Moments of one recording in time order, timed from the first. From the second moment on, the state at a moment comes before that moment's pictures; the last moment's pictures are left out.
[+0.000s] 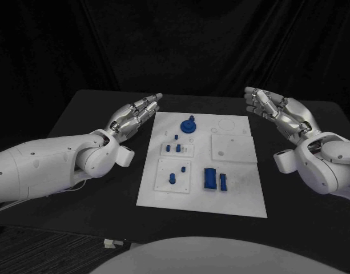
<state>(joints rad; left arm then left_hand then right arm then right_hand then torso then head) 1.14 -0.89 -0.21 1.43 -0.12 -0.06 0.68 1.26 0.14 -0.27 0.29 0.36 0.32 0.03 0.06 0.04 0.01 -0.01 0.34 0.04 0.00 -0.03 0.00 0.00 0.14 0.01 0.02 0.01 0.02 1.23 -1.03 -0.21 1.72 -0.35 -0.50 0.47 0.91 0.06 -0.22 0.29 0.07 0.50 -0.06 0.09 0.14 0.36 0.04 0.21 0.34 0.33 0.10 0.15 0.16 0.12 0.28 0.22 0.06 0.31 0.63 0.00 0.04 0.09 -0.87</state>
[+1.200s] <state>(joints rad) 1.06 -0.79 -0.02 1.55 -0.07 -0.56 0.57 0.41 0.01 -0.05 0.10 0.12 0.10 0.00 0.00 0.00 0.00 -0.01 0.10 0.00 0.00 -0.01 0.00 0.00 0.03 0.00 0.00 0.00 0.00 1.05 -0.78 0.00 1.57 -0.05 -0.72 0.54 0.30 0.00 -0.01 0.10 0.01 0.04 -0.01 0.01 0.00 0.01 0.00 0.00 0.00 0.01 0.00 0.01 0.00 0.02 0.00 0.03 0.01 0.00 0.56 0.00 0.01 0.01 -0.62</state>
